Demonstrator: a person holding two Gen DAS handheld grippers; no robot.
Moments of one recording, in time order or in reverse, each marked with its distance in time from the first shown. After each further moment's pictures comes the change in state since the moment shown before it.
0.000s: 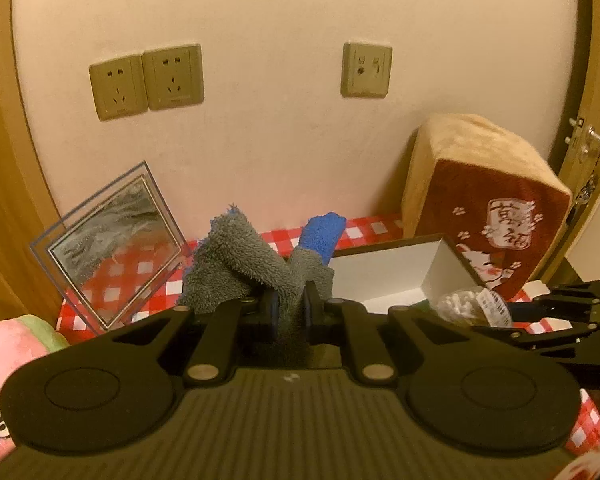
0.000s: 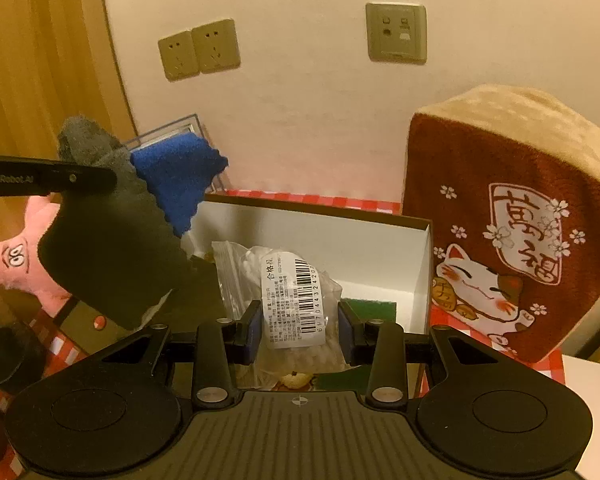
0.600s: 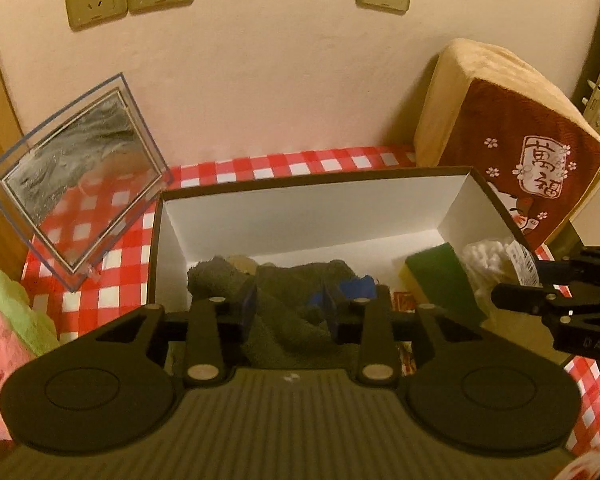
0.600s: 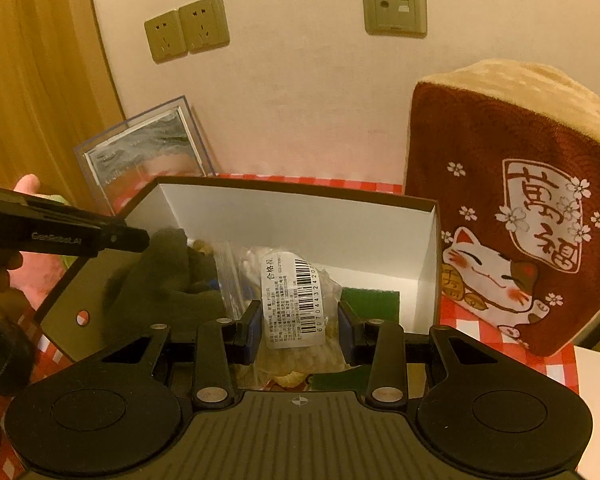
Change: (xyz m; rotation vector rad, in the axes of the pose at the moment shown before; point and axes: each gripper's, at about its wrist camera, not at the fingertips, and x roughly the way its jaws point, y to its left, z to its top) left arm 0.065 0.010 -0.027 -0.035 0.199 -0.025; right arm 0.027 -0.005 -0.002 0.013 0.046 -0.006
